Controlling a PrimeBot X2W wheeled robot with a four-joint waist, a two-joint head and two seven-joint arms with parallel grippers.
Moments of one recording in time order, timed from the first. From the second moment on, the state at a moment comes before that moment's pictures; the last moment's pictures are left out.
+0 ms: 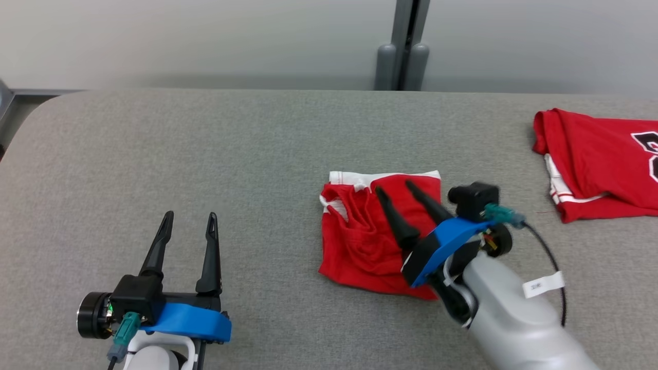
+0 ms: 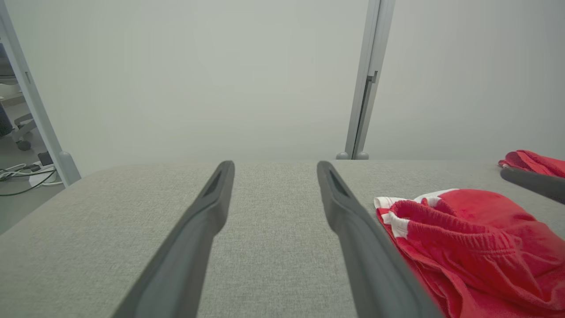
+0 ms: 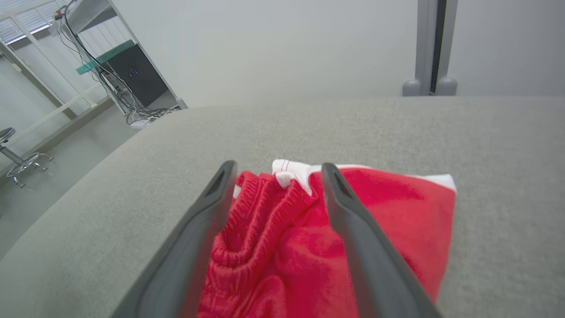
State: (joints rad) left arm -0.12 0.05 -0.06 0.24 -0.09 -0.10 -0.26; right arm -0.66 -0.05 0.59 0.89 0.66 0.13 -0.26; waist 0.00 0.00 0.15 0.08
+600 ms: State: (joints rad) left arm -0.04 0.06 0.00 0.23 -0.07 -0.11 -0.26; right arm -0.23 -0.14 0.16 0.34 0.29 0.13 -0.26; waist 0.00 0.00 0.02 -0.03
